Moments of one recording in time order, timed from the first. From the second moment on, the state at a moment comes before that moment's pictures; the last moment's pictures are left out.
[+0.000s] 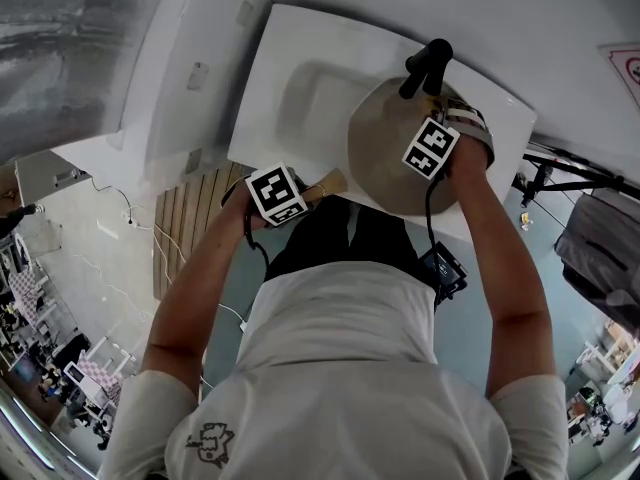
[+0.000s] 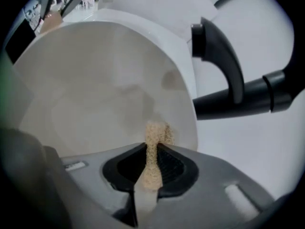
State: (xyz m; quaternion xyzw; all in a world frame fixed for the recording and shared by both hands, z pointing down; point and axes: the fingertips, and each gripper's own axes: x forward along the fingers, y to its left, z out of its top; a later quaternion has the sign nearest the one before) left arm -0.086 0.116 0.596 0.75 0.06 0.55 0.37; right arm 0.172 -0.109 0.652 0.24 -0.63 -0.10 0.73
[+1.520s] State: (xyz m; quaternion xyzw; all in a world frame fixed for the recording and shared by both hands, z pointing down) left arm -0.088 0.124 0.599 0.74 0.05 0.56 0.37; right arm 0.042 0.078 0.653 -0.17 -0.80 0.19 0.55
